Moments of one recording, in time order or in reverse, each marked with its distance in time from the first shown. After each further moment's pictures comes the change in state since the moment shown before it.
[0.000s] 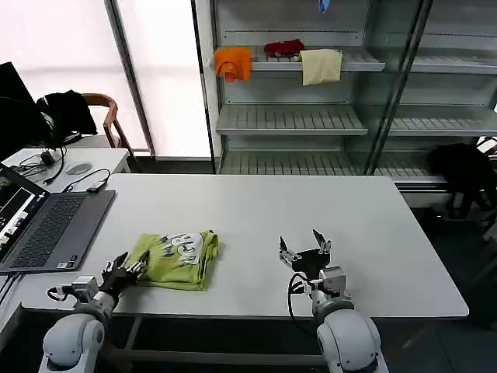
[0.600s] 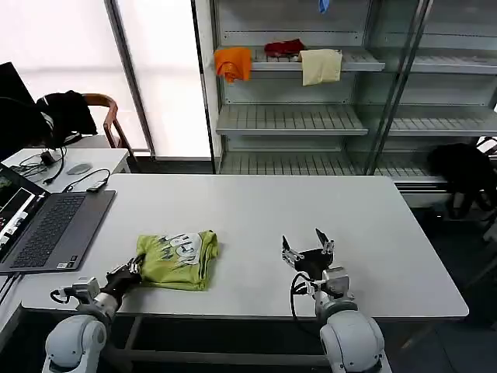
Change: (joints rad) left arm 0.004 -0.020 -0.006 -0.014 -0.059 0.030 -0.005; right arm -0.007 -0.007 0.007 0.019 0.001 0.003 0.001
